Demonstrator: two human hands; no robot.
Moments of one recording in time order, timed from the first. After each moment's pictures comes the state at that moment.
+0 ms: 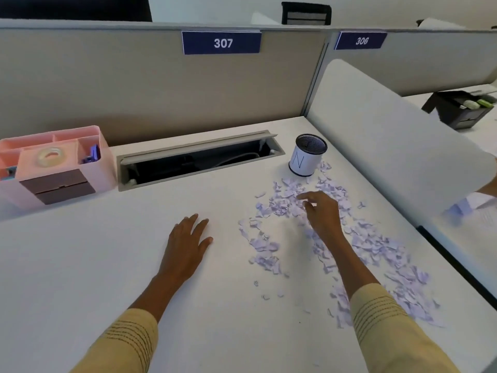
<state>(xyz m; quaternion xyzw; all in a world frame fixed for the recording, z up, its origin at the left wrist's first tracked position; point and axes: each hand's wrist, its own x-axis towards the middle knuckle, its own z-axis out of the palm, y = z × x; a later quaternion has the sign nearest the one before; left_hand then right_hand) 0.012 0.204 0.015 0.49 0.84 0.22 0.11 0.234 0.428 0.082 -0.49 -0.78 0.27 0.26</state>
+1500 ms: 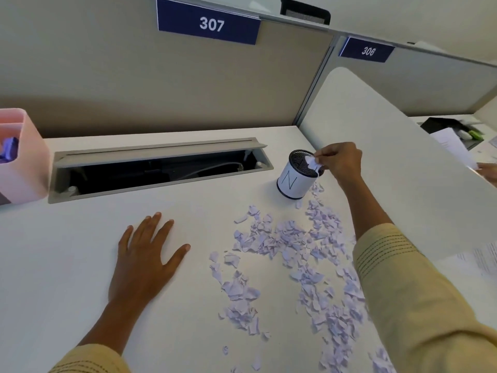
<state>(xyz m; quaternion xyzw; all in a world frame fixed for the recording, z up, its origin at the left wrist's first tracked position) -0.011 0.258 -0.001 0.45 0.87 0.20 0.04 0.181 0.604 0.158 -0.53 -0.77 0.25 0.27</state>
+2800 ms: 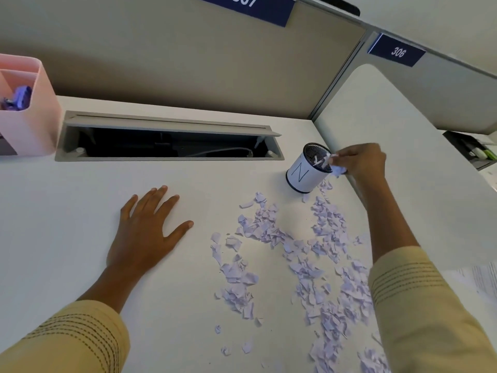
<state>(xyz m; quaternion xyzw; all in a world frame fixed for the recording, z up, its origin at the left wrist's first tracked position) -0.012 0.257 -0.004 0.45 0.87 0.21 0.02 0.192 0.587 0.169 -0.53 -0.77 0.27 0.24</state>
